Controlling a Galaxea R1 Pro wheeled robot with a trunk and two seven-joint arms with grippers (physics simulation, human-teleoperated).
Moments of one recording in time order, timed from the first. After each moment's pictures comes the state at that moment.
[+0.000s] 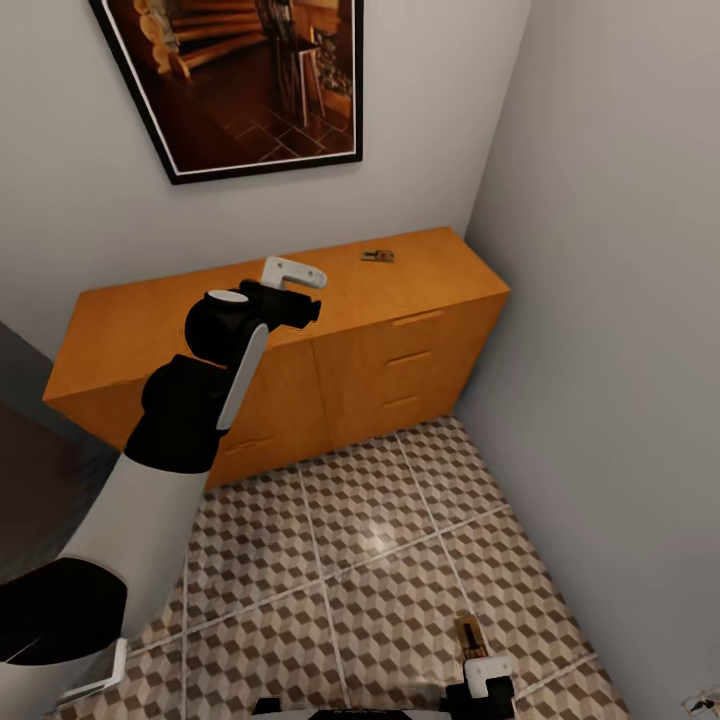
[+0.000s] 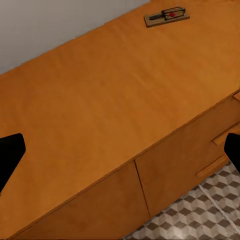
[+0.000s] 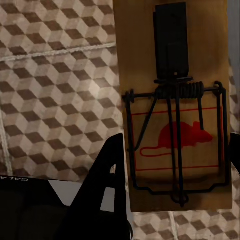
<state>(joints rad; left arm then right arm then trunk) -1.15 -0.06 -0.32 -1.45 0.02 1.02 0.11 -0.45 0.08 0.96 -0.02 -0.69 -0.53 -0.30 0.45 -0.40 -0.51</state>
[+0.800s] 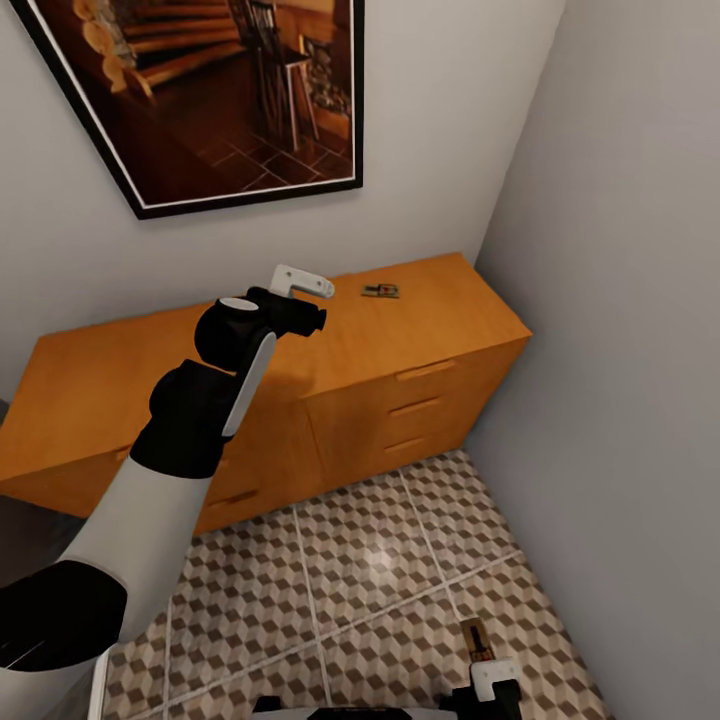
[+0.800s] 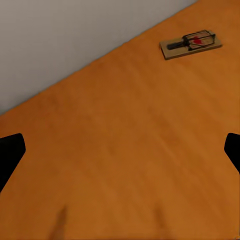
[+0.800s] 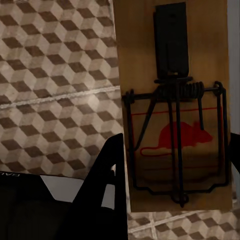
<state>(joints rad) -1.14 -0.06 -0.36 -1.44 0.02 1.02 0.11 -0.44 0.06 0.96 -0.02 -0.69 -0.53 -0.30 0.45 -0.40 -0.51</state>
